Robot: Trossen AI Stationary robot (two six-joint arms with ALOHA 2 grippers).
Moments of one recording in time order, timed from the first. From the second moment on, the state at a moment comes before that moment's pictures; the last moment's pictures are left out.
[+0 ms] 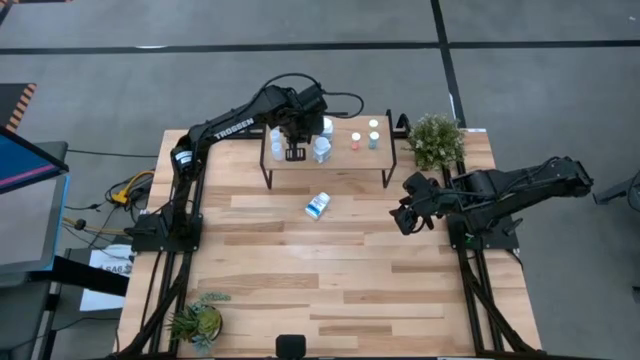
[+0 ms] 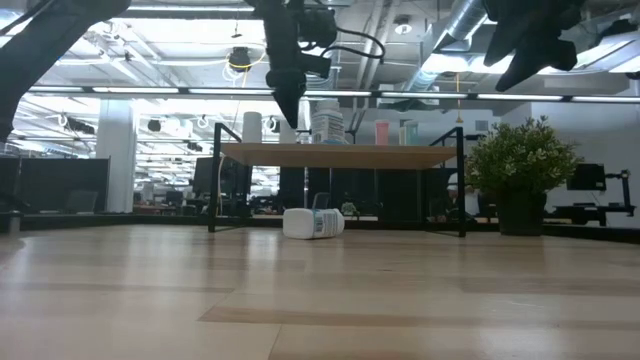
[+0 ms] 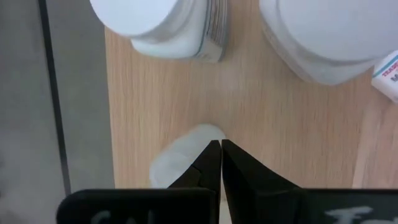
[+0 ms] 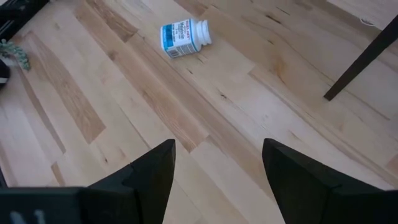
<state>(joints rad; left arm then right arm) 0.49 2.05 2.15 -1.35 -0.19 0.51 0.19 1.00 0.98 -0.91 0.34 0.92</state>
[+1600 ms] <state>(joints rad) 0.49 2.05 2.19 -1.38 -0.25 0.54 0.19 1.00 0.98 -0.90 0.31 0.91</state>
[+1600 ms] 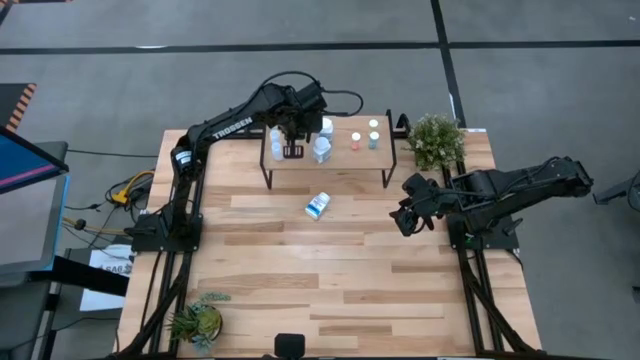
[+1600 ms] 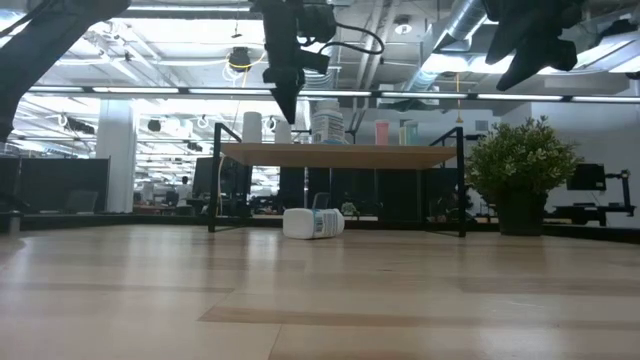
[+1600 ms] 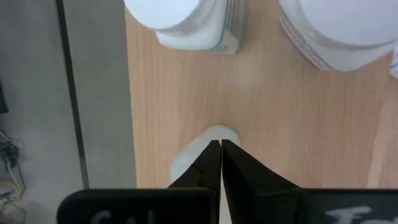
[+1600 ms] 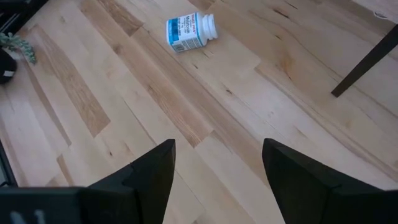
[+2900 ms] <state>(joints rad) 0.48 2.05 2.17 -1.26 -0.24 0.56 0.19 1.00 0.98 -0.90 0.29 0.89</state>
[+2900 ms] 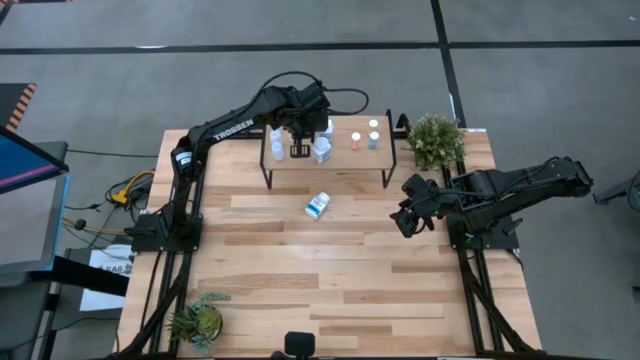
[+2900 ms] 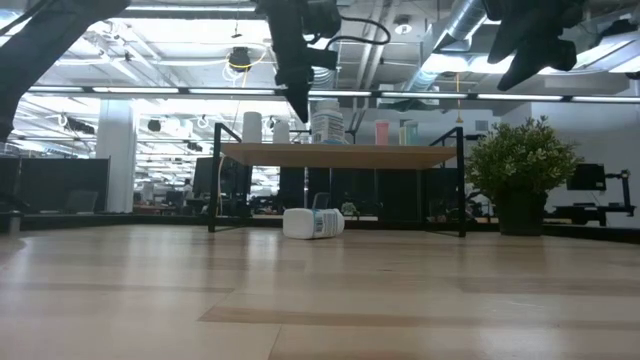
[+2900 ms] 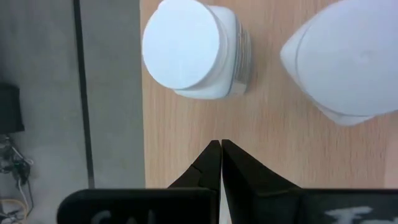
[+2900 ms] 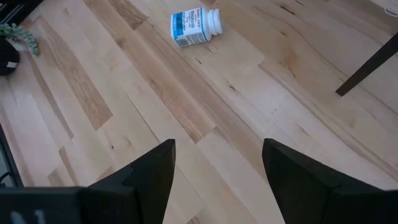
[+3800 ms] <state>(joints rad) 0.48 2.10 2.17 -1.27 -0.31 0.56 0.19 1.00 0.98 -0.90 0.29 0.89</state>
